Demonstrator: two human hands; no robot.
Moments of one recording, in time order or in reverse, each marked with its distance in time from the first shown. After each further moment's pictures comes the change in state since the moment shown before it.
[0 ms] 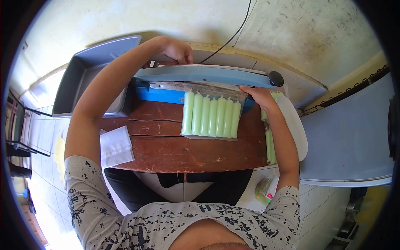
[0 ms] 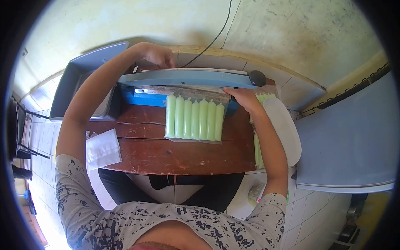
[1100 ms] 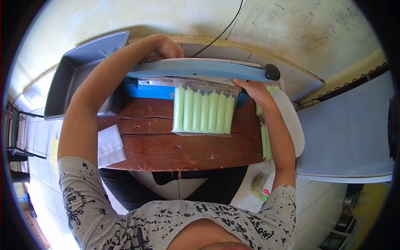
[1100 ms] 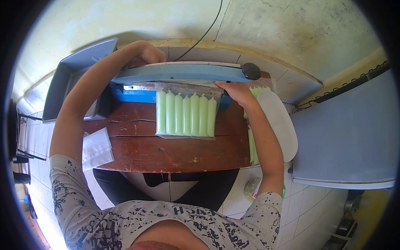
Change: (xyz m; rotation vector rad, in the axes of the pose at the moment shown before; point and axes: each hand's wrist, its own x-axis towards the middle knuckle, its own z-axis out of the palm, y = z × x) left_hand 0.050 -0.043 -0.006 -0.135 -0.294 -0.047; right_hand 0.001 0.003 0.001 -0.014 0.006 -0.056
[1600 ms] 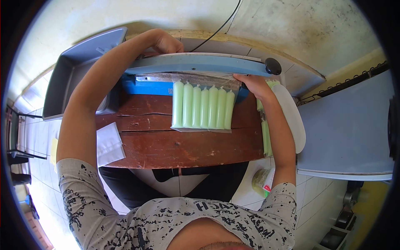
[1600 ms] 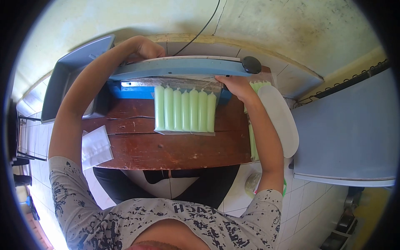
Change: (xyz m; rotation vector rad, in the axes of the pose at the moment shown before) left_hand -0.004 0.011 0.004 0.108 0.012 0.028; right_hand 0.002 0.003 0.002 0.035 0.023 -0.033
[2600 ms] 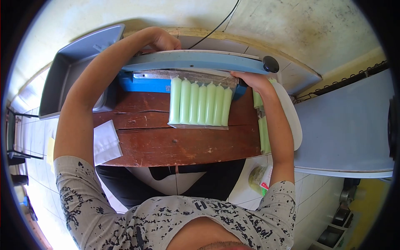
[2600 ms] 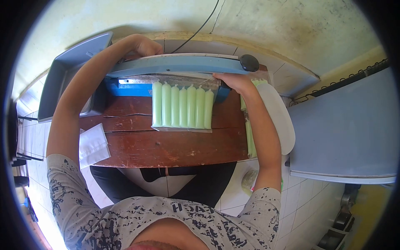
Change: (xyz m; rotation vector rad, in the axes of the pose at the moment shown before) left_hand 0.003 -0.014 -0.002 -0.011 0.071 0.033; right_hand 0.010 -0.008 -0.008 -0.080 -0.037 0.068
